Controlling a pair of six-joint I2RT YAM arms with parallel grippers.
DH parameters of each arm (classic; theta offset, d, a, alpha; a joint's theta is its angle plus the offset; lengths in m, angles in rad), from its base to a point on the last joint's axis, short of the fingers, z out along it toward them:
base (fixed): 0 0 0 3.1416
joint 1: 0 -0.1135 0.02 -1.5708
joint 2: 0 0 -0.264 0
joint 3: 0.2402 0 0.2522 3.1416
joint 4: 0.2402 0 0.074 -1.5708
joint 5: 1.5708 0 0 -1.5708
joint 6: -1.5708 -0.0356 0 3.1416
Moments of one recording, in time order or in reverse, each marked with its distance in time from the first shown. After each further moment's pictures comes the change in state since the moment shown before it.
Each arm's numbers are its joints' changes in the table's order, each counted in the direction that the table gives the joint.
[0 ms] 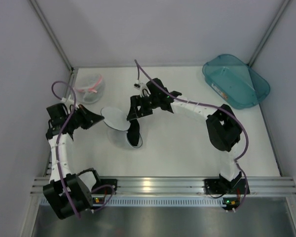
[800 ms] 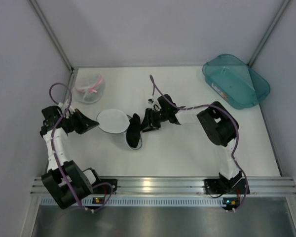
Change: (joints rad) left arm -0.129 -0.110 0.048 0.239 -0.015 -0.230; right arm 0.098 -0.061 -0.366 -0.369 -0.137 -0.309
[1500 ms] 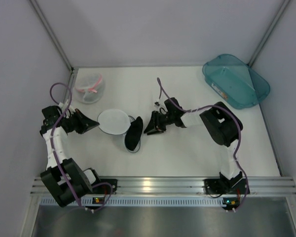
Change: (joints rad) left arm -0.002 -0.026 0.007 0.006 0.013 -0.015; right arm 0.034 0.019 -0.132 -0.111 -0.064 -0.063
